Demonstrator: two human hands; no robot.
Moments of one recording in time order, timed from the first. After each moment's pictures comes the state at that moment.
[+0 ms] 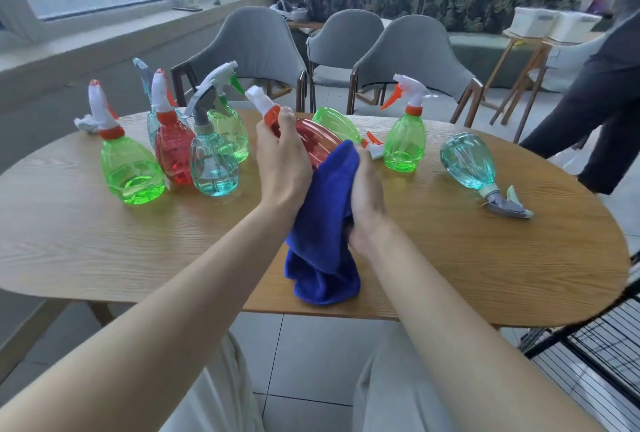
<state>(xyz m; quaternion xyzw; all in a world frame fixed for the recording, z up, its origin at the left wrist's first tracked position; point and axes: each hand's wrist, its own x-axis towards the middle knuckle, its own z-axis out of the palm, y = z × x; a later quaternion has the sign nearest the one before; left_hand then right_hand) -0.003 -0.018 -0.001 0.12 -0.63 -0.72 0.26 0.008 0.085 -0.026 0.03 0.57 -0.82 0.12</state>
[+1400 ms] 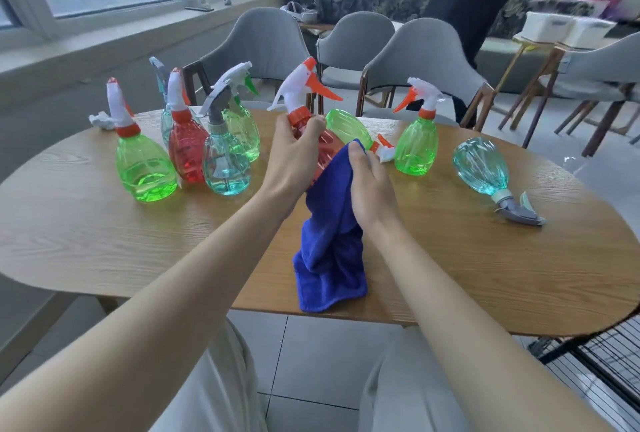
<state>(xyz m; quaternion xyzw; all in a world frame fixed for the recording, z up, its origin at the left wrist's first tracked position) -0.001 -0.036 0.007 0.08 -0.67 -0.71 0.17 0.004 0.087 -0.025 -0.07 0.75 -0.65 -0.06</state>
